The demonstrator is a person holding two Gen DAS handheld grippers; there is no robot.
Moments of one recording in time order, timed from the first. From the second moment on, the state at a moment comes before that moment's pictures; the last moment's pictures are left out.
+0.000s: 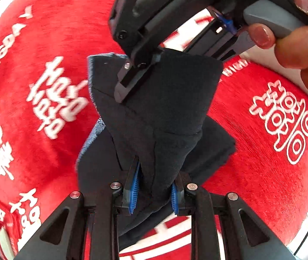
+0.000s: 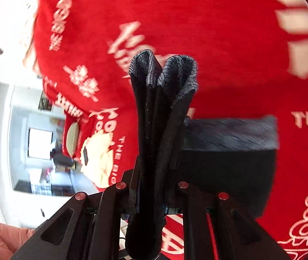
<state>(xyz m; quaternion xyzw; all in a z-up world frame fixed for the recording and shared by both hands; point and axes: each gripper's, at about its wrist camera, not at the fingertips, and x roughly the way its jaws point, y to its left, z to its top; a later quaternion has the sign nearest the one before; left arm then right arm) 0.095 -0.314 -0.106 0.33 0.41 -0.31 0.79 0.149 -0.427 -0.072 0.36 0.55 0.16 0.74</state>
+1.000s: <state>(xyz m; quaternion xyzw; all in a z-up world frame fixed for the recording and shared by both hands) 0.163 -0.232 -0.107 0.20 0.54 -0.23 0.78 0.087 -0.453 -0.108 0.23 0.61 -0.08 0.75</state>
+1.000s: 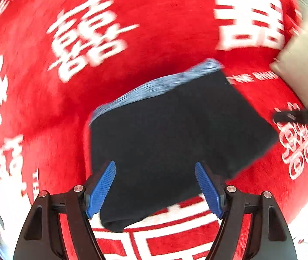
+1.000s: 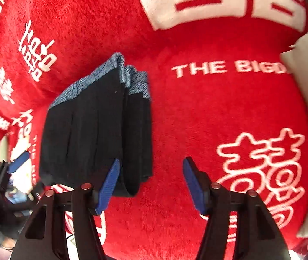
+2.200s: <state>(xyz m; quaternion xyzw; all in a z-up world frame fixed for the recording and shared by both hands) 0.207 -0.170 -0.151 0.04 0.63 -0.20 0.75 0.084 -0.387 -0.125 0.18 0.64 -0.09 0.75</state>
